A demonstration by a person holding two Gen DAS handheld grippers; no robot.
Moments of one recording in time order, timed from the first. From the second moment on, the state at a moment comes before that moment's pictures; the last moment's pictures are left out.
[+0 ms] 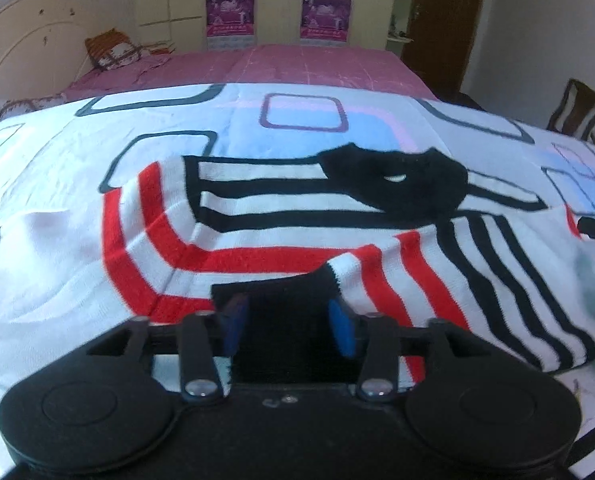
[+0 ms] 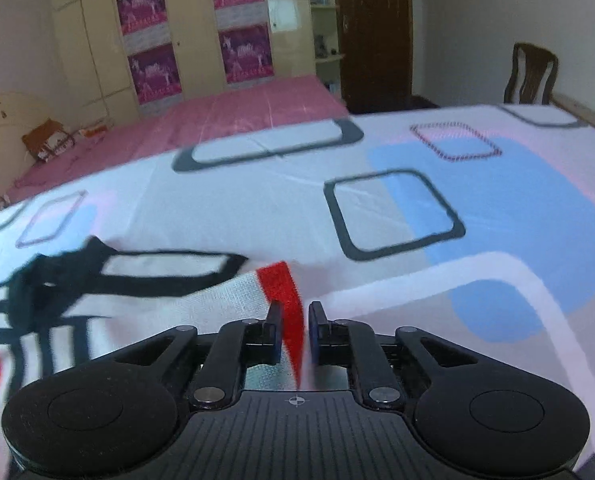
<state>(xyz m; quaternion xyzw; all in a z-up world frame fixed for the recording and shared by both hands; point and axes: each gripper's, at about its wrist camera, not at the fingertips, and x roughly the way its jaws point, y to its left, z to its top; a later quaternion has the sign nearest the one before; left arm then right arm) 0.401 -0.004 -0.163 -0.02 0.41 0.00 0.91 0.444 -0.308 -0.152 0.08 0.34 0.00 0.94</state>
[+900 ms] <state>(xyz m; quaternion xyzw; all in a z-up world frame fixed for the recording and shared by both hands) 0.292 0.233 -0.142 -0.19 0.40 0.20 0.87 0.378 -0.059 -0.152 -0.02 0.35 0.20 0.92</state>
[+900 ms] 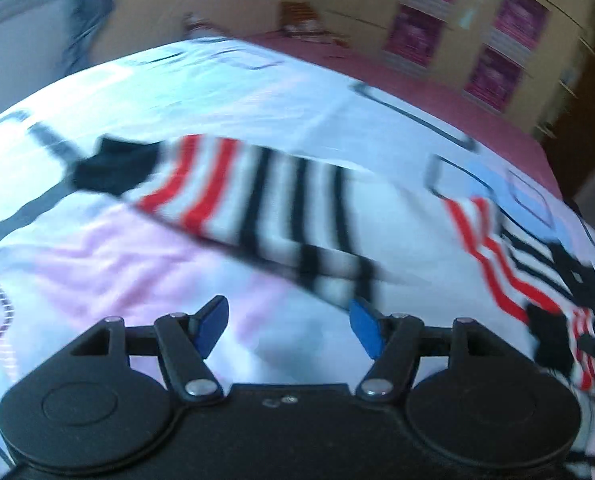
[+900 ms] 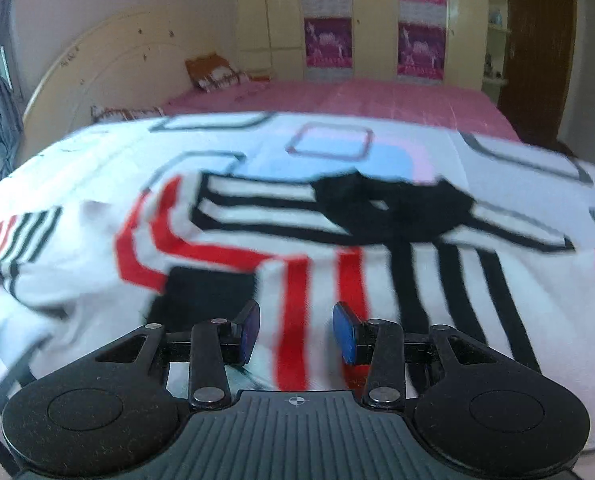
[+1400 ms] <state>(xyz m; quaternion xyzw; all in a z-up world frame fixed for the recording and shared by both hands) 0.310 0.358 -0.166 -0.32 0.34 0.25 0.85 0.382 -0.014 -0.174 -0.04 0.38 0.18 0.91</state>
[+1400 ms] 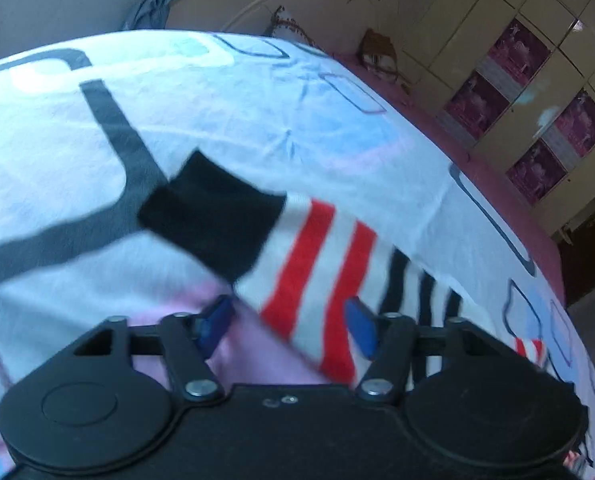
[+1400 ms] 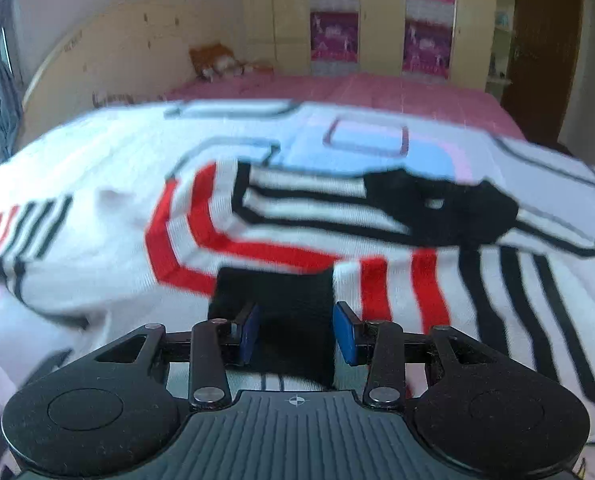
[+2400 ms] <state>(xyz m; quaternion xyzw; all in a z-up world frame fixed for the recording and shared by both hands) 0.380 0.033 -0.105 -0.10 0.32 -0.15 0.93 0.348 -0.123 -0.135 0.03 0.34 0.12 0.93</state>
